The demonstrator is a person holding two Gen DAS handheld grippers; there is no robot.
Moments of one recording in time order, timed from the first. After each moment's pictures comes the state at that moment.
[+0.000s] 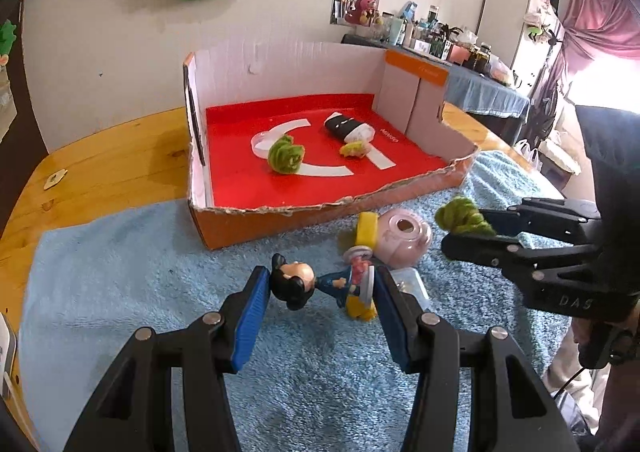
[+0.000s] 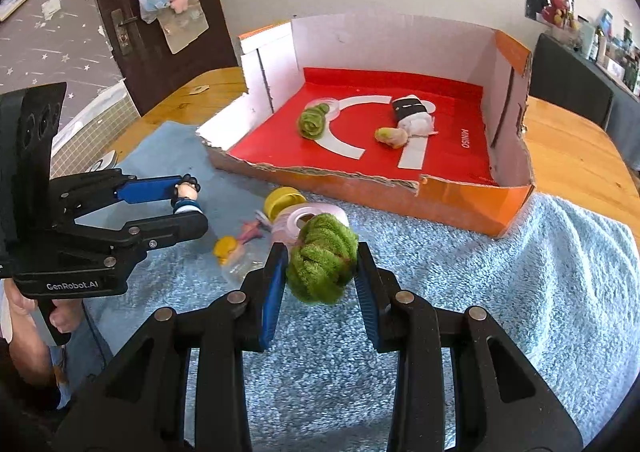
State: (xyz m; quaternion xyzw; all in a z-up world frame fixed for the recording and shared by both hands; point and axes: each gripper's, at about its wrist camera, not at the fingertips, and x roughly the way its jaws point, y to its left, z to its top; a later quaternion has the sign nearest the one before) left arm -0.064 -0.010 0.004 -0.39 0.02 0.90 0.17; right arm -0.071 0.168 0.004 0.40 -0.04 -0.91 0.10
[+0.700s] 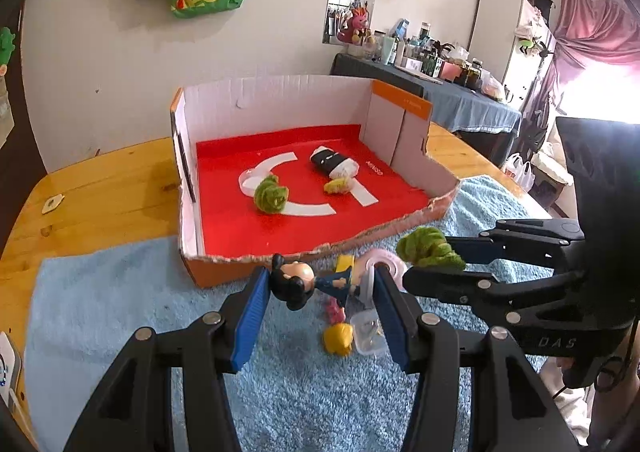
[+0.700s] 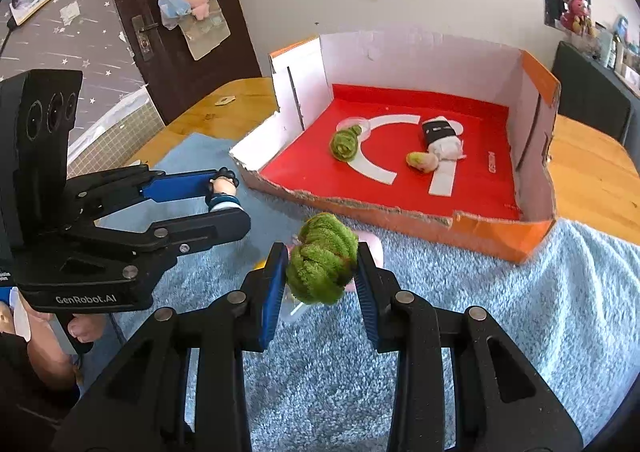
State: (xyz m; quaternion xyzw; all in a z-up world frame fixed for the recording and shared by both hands) left arm -0.067 0.000 0.031 -0.36 0.01 0.91 0.18; right arm -0.081 0.158 0.023 0.38 -0.05 -0.91 0.14
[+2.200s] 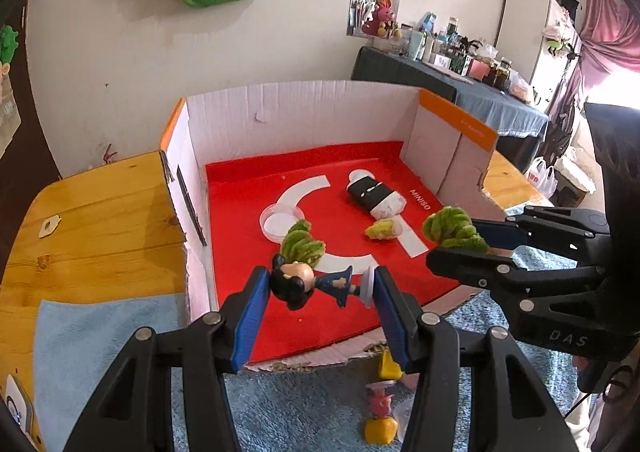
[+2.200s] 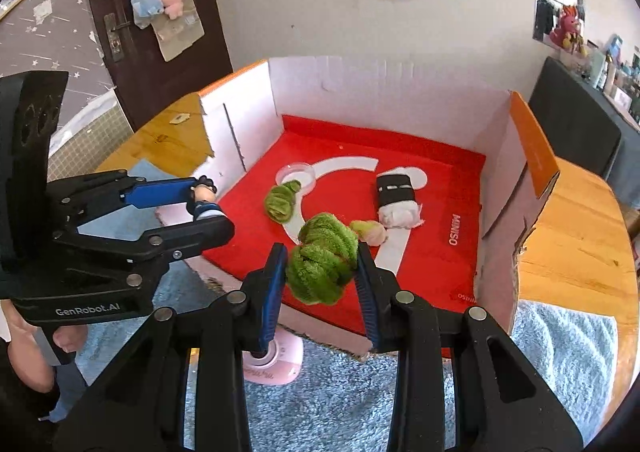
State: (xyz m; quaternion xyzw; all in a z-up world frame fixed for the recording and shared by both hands) left arm -0.148 0.003 0.030 -0.39 0.01 0.91 0.14; right arm -0.155 0.191 0.029 0.40 -0.02 -0.91 0.09
